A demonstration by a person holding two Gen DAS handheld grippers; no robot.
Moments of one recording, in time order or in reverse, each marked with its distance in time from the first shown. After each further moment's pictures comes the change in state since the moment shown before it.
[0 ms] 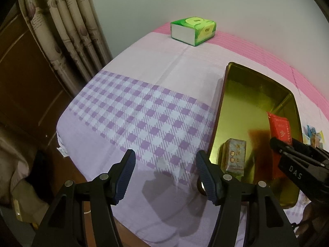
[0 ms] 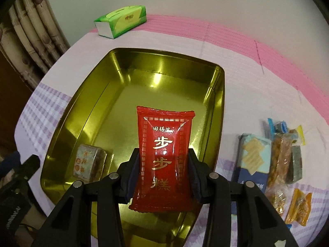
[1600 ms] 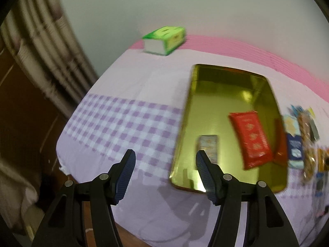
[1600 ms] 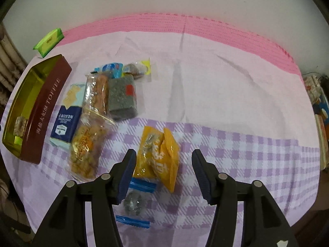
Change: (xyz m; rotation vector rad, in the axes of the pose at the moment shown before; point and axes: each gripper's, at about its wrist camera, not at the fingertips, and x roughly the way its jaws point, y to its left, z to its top) left arm -0.033 -0.048 -0.007 0.198 -0.070 -0.023; right arm -0.040 -0.236 -0.044 0.229 0.018 -0.114
